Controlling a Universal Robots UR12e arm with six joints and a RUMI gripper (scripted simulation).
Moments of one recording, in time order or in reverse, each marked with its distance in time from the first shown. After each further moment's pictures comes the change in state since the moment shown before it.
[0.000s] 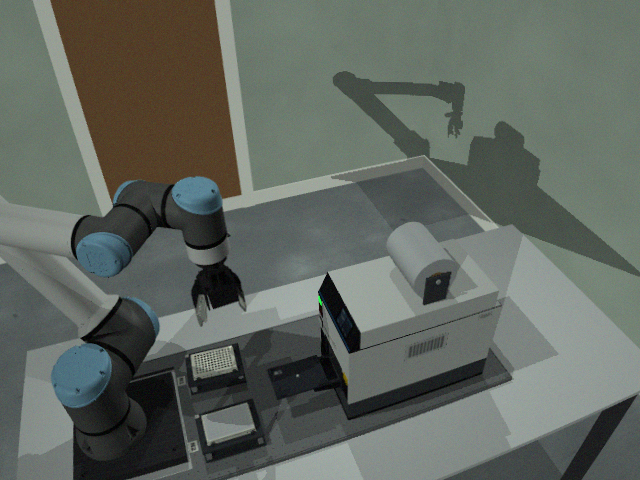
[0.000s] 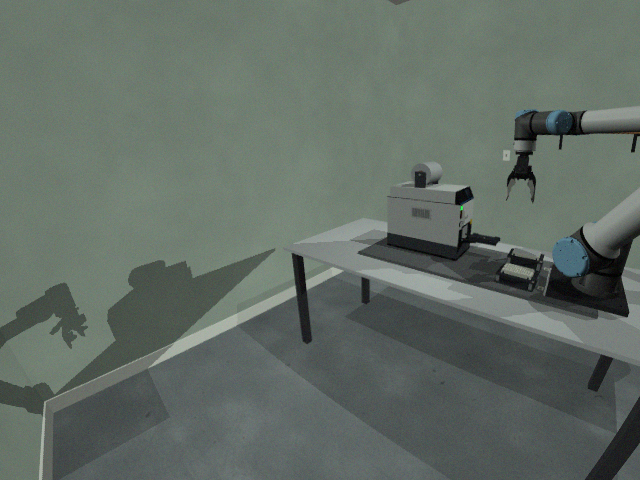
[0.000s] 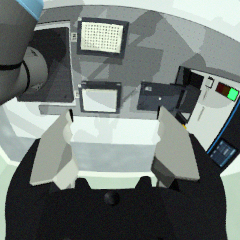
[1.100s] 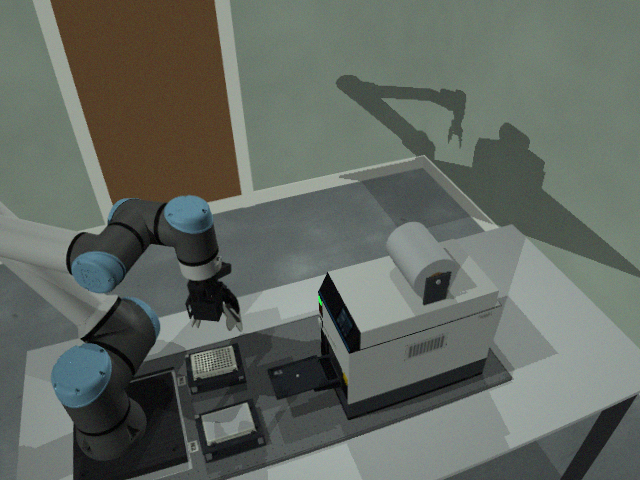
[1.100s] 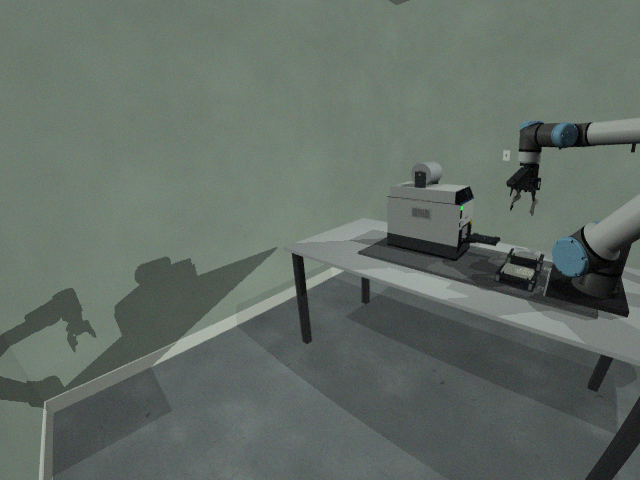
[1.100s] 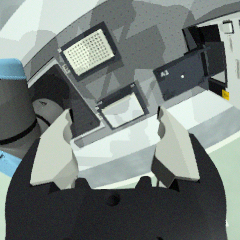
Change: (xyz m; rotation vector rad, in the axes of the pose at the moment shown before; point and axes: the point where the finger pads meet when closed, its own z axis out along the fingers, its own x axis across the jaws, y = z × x) arm -0.012 -0.013 0.046 0.009 0.003 0.576
